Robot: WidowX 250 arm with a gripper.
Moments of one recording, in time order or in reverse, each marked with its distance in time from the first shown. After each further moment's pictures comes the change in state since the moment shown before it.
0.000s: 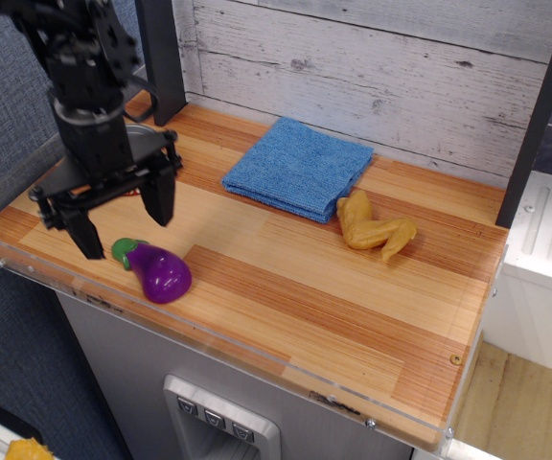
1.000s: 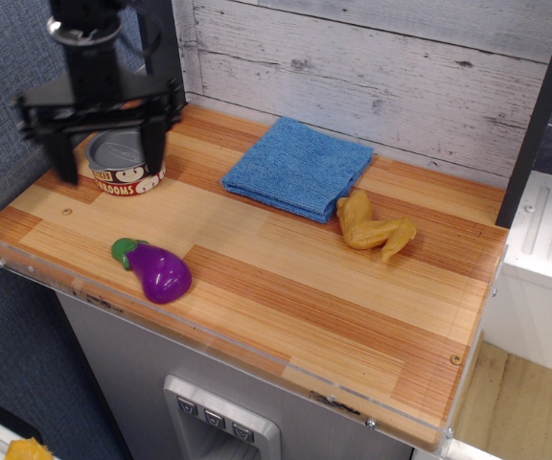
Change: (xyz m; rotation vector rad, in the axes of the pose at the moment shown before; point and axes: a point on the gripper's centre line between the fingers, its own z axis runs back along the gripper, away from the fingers) arm 0.021 -0.002 0.039 0.064 -0.037 -0.320
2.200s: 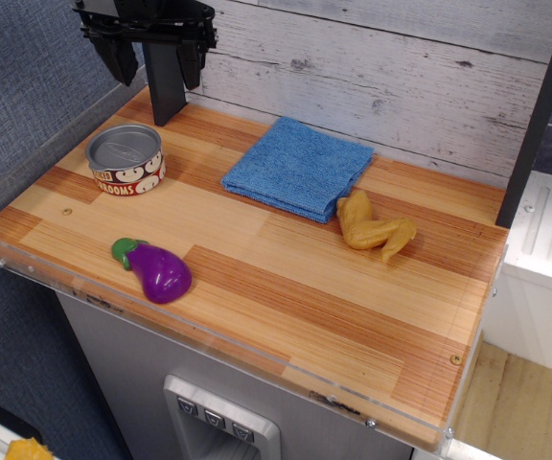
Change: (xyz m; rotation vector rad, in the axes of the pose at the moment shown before) arm 0.088 -0.059 0.013 -0.160 -0.239 -0.461
